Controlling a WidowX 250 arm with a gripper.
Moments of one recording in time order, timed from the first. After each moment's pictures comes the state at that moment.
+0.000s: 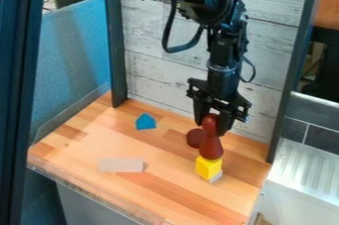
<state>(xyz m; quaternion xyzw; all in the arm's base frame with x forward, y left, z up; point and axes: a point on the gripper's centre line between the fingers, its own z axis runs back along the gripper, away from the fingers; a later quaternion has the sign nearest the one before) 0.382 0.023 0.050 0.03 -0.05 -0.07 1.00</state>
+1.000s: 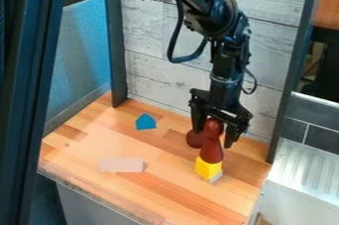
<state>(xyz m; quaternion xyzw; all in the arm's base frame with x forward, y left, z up) 0.382 0.021 0.032 0.03 -0.04 -0.07 1.00</state>
